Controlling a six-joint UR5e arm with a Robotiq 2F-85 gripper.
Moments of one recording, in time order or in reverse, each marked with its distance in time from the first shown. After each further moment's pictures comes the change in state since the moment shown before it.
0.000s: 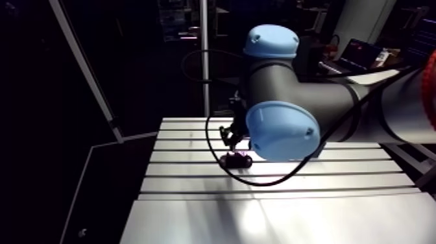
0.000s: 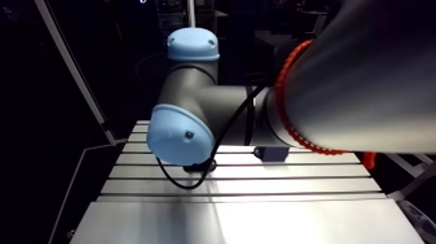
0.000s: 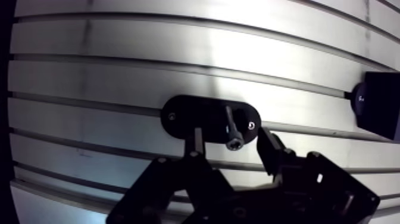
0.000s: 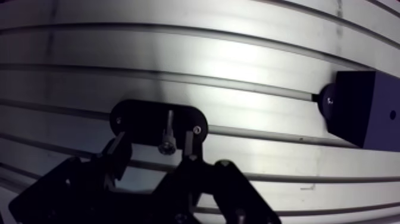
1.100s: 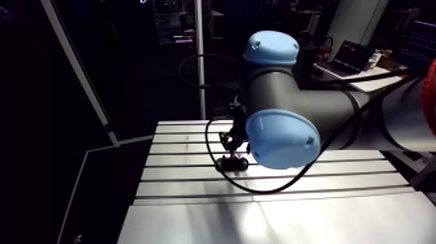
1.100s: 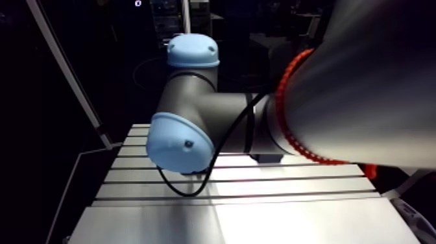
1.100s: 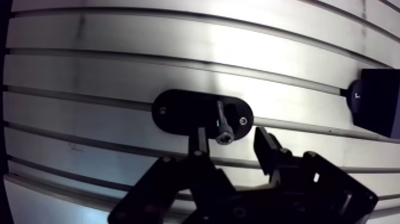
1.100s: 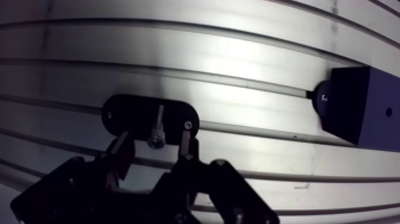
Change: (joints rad) arm -0.023 -0.012 0.023 -0.015 0.008 -0.035
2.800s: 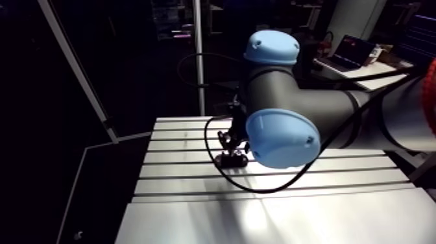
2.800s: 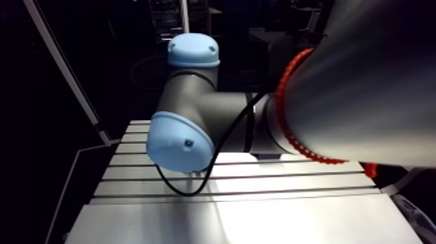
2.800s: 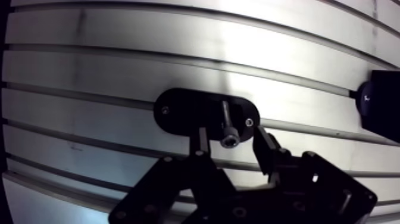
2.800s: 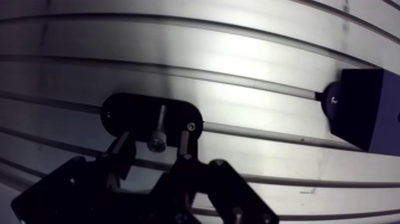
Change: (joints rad) arm -0.006 0.024 -0.002 0.000 0.019 -0.015
